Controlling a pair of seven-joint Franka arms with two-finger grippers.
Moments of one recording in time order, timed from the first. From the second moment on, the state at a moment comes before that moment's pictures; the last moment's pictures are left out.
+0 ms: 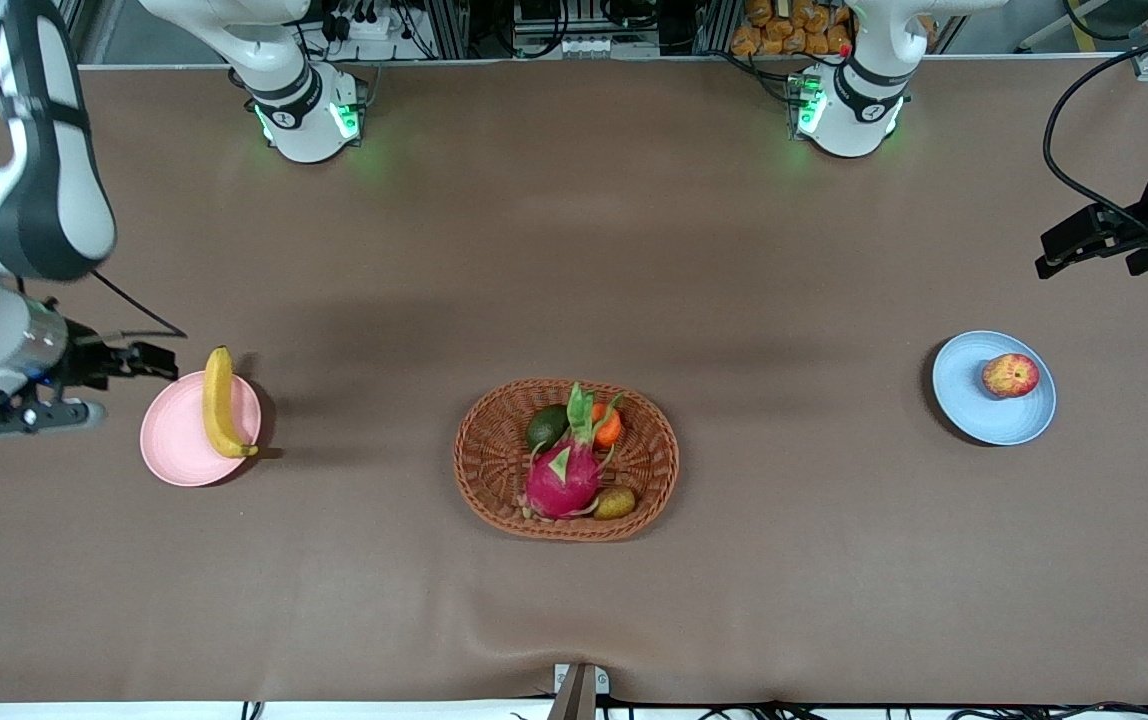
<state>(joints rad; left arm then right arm) -0.05 0.01 0.03 -1.55 -0.01 1.55 -0.06 -0.03 0.17 -0.04 -1.77 -0.01 1.86 -0.19</state>
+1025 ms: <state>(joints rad) -0.05 0.01 0.03 -1.55 -0.01 1.55 -0.06 -0.04 0.01 -0.04 -1.50 0.04 1.39 -0.01</state>
